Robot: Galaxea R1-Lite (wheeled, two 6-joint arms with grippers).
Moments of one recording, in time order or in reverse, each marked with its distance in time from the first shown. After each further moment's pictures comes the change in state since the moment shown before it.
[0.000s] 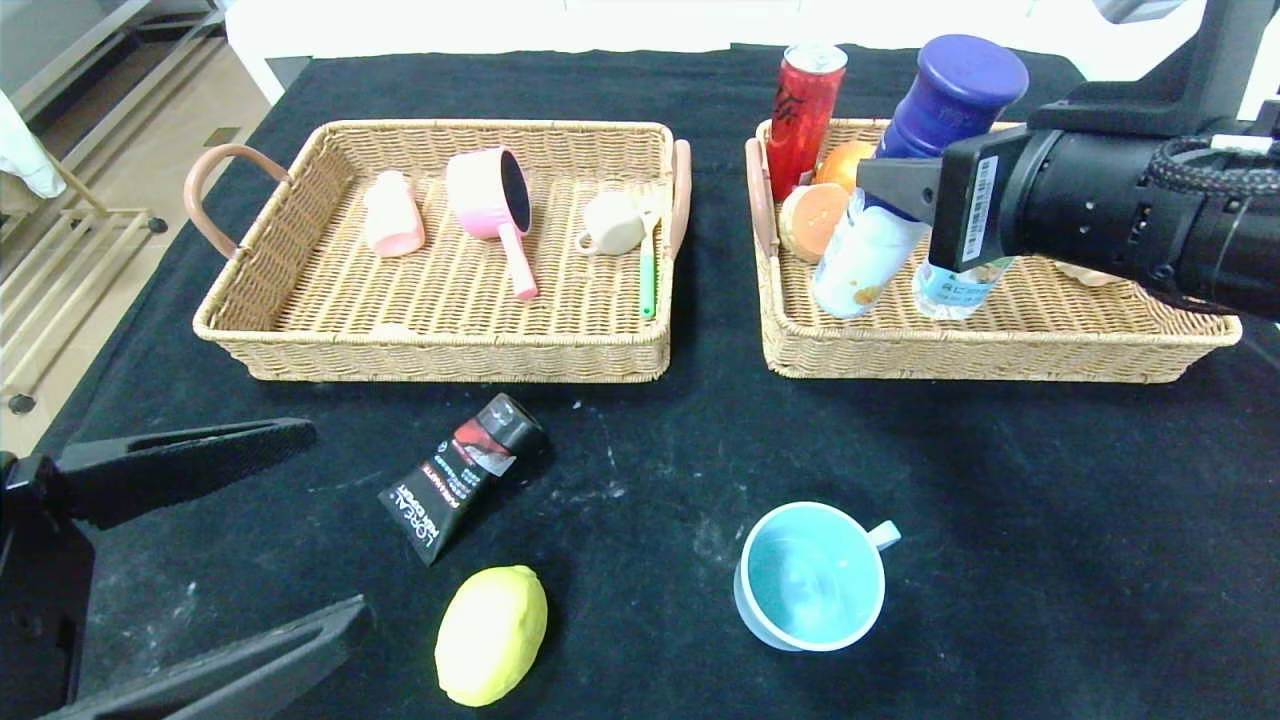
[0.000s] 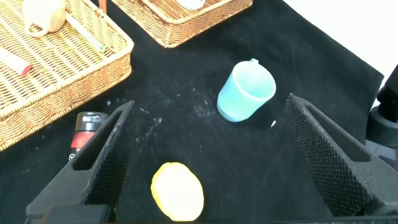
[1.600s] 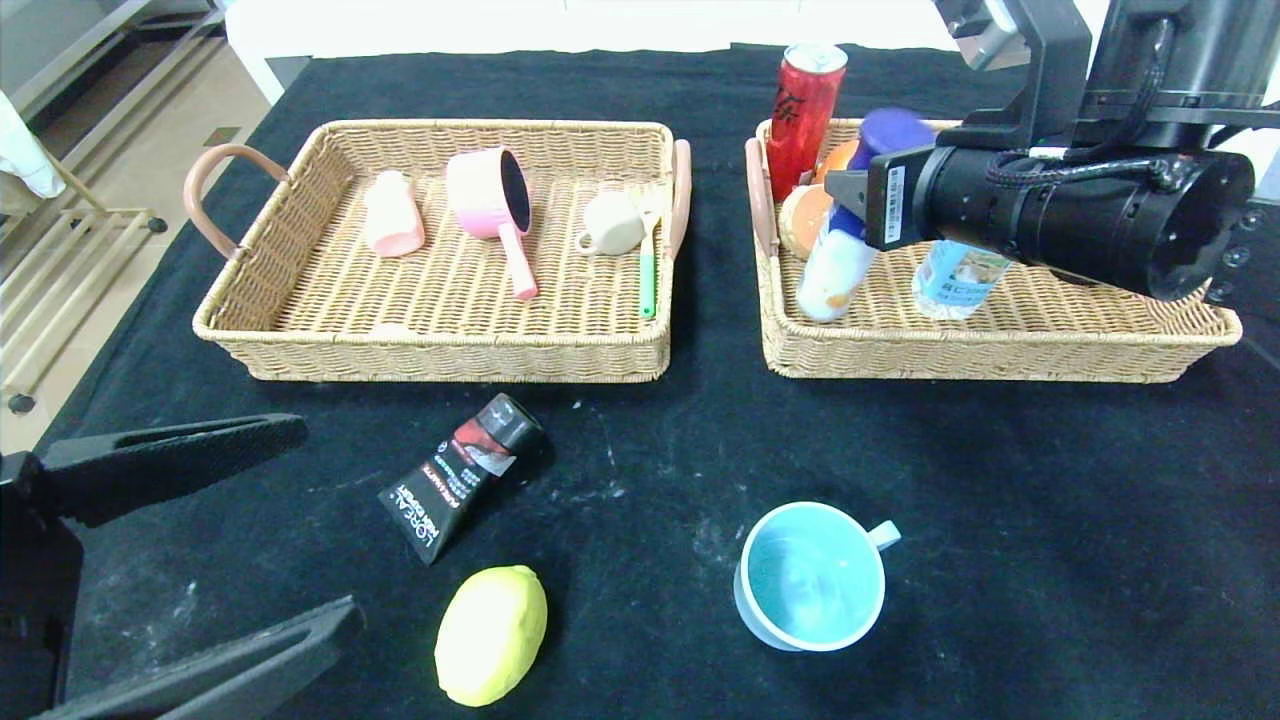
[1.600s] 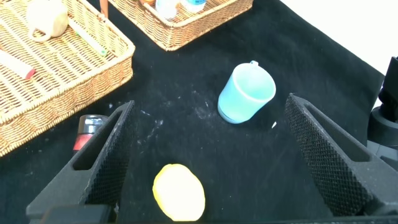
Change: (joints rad) left arm 0.000 -0.008 -0.001 -0.001 0.000 0.008; right arm -0.108 0.201 -0.176 0.003 0.004 0.001
